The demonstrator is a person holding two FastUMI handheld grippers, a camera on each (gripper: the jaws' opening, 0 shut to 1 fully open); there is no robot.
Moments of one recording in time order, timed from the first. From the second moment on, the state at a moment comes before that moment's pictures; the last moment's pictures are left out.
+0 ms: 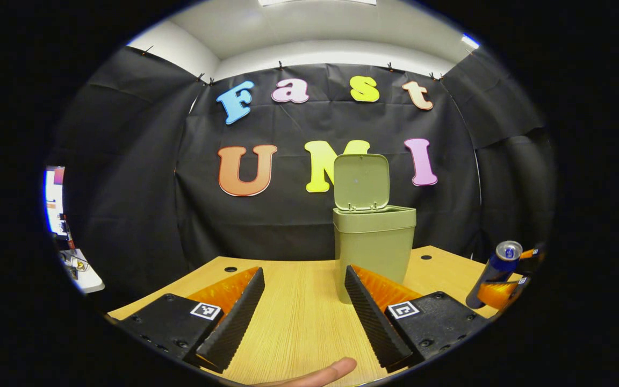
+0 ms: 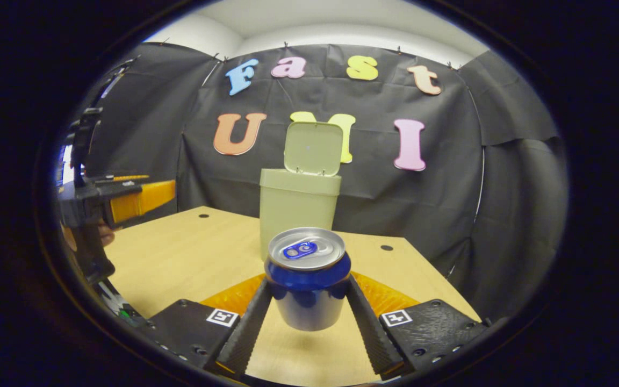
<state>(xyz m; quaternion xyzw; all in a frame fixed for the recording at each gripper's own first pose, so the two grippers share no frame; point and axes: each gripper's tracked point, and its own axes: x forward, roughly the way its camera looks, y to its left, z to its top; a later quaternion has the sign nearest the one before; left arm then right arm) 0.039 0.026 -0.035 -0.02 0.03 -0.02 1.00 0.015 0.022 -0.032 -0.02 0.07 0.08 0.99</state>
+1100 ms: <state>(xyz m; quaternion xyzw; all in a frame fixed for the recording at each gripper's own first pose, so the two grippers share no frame) 0.026 0.028 -0.031 -0.01 0.04 -0.03 1.00 0.146 0.067 0.235 -0.06 0.01 0.08 0.99</state>
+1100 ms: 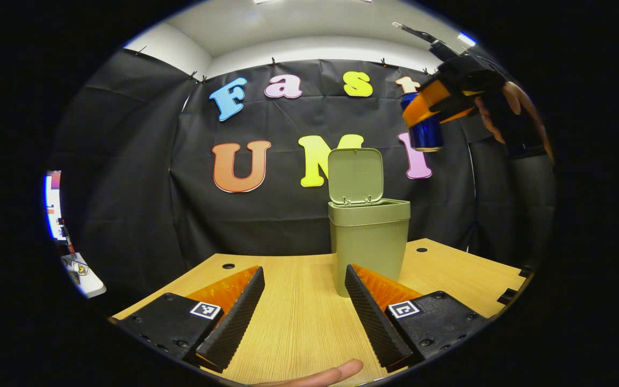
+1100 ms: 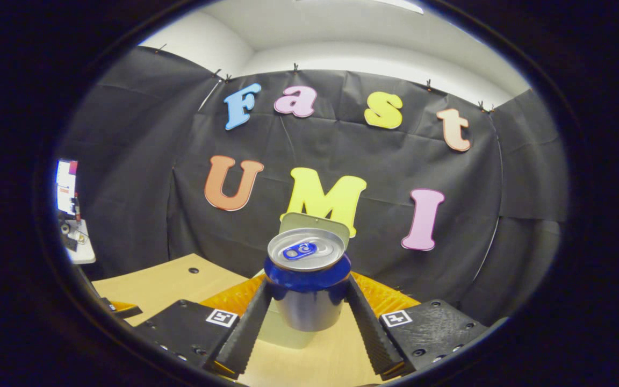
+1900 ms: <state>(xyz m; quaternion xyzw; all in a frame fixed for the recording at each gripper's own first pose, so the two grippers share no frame) 0.028 0.063 -0.027 -0.05 0.04 -0.01 1.00 0.316 0.124 0.203 0.02 0.13 0.05 0.99</state>
